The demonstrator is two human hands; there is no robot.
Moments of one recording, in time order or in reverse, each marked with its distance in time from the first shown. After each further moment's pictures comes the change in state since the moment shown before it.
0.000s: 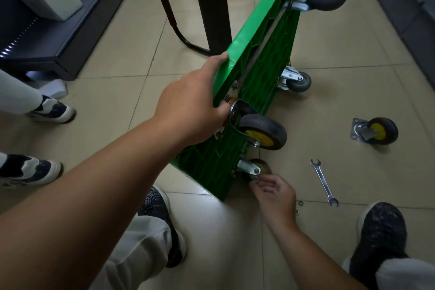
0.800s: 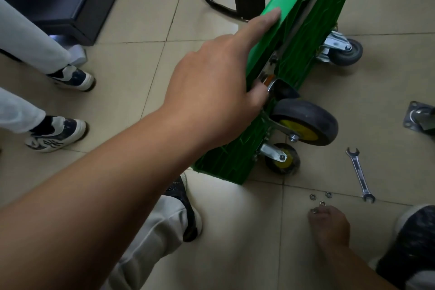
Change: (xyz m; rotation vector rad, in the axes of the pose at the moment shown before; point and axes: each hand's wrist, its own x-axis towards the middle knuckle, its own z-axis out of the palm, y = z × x) left_hand -0.002 0.006 -0.005 0.006 -0.048 -0.041; right_hand 0.031 0.118 -0.087 -0.681 0.141 0.348
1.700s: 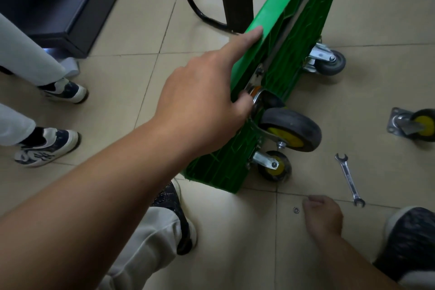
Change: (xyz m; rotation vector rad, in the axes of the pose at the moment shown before) left_hand -0.001 -0.003 0.002 -0.034 0.005 -0.019; right_hand 0.006 -0.041 -0.007 0.119 0.040 -0.012
